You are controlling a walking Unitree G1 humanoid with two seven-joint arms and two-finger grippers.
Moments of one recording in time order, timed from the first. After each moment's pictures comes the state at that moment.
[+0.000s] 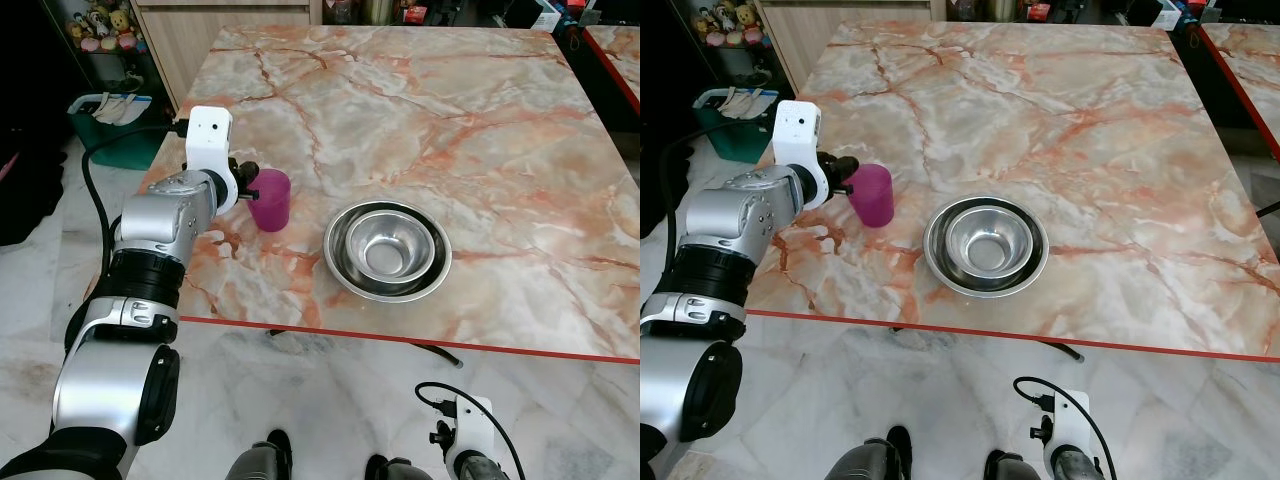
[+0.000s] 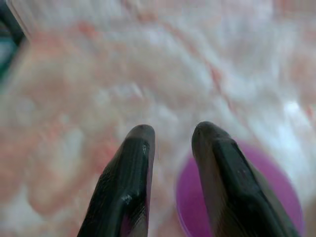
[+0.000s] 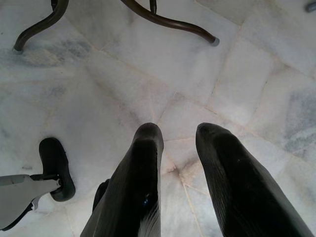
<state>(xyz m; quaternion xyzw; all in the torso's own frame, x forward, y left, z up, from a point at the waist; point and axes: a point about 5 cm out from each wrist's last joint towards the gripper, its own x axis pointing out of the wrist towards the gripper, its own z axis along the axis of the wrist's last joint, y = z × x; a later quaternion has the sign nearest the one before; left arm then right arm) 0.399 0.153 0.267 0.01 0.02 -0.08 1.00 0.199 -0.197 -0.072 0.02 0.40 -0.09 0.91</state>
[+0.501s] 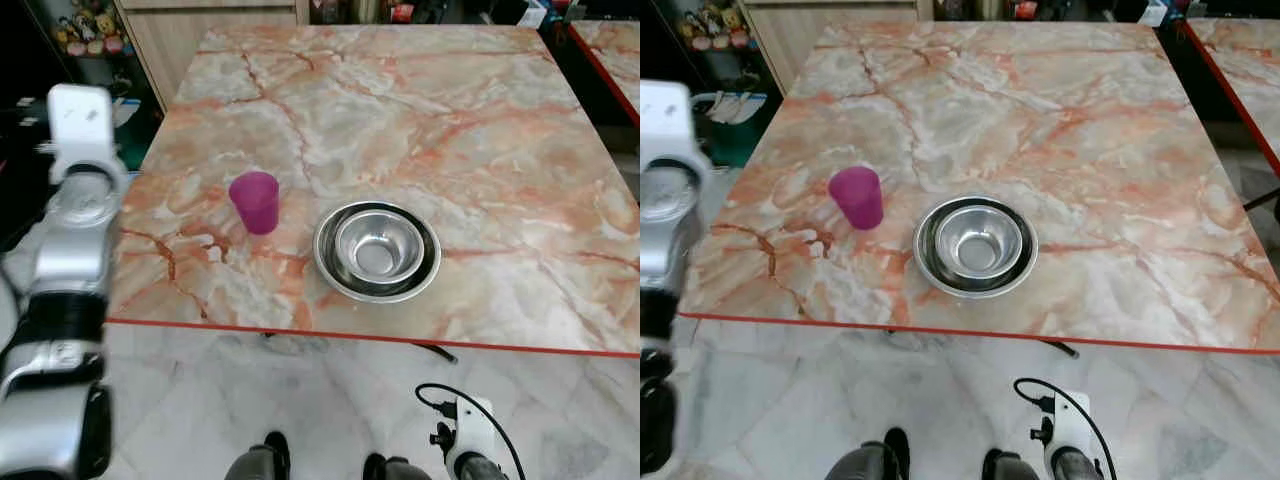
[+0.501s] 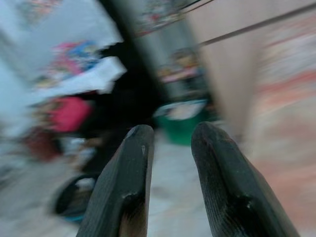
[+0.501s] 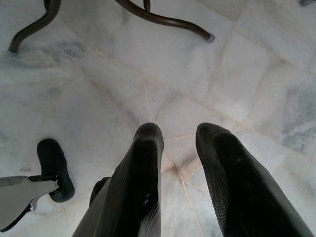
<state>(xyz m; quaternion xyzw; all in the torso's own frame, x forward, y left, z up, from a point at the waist) 0.357 0.292 0.249 0.21 -0.08 0.26 0.94 0.198 -0.197 -0.073 0.02 0.40 -0.09 0.91</state>
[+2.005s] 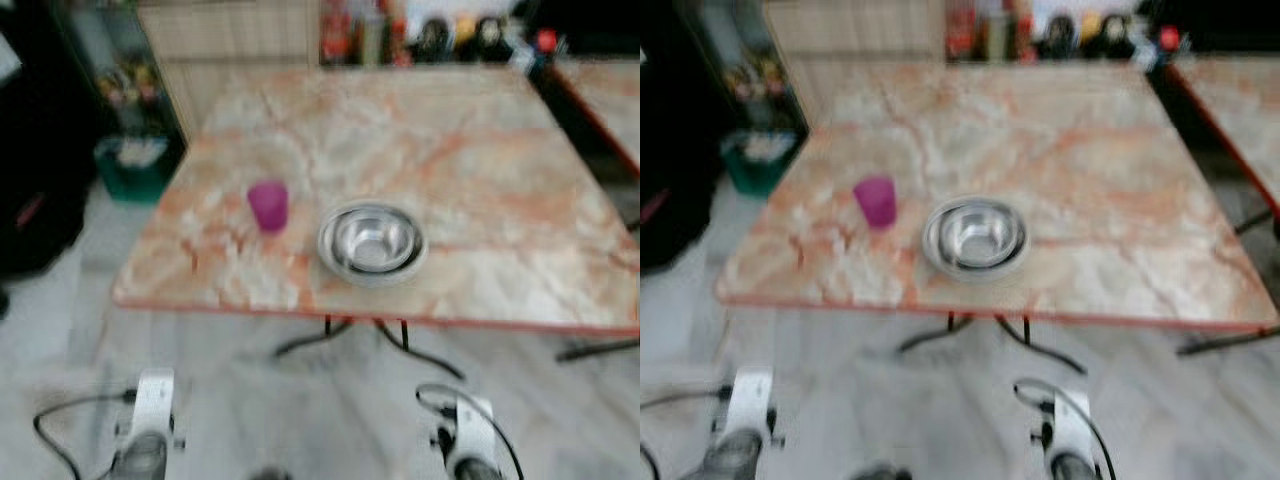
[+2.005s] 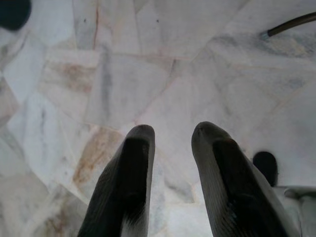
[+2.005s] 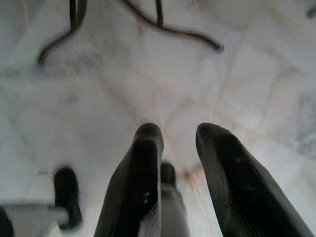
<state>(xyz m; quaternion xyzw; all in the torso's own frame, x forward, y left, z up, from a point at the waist) 0.231 0.248 -0.040 0.10 0.35 0.13 0.92 0.190 -0.192 -0.078 0.03 0.41 -0.09 0.91</state>
